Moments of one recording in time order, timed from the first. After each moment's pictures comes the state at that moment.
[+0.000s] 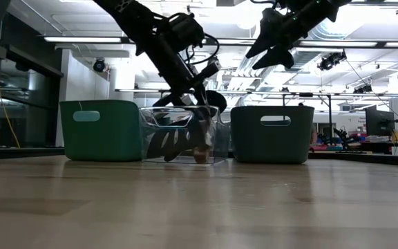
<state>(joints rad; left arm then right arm) 0.32 1.79 1.28 -0.25 -0.11 -0.85 -0.61 1.25 1.09 -0.42 -0.24 0.16</state>
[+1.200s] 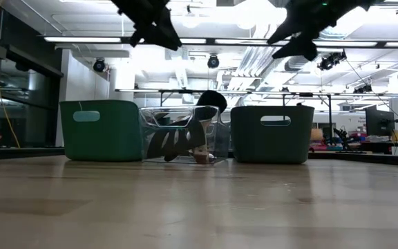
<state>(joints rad) 0.25 1.28 1.17 -0.36 -0.27 -0.27 -0.53 0.96 0.90 -0.41 -0.20 0.26</state>
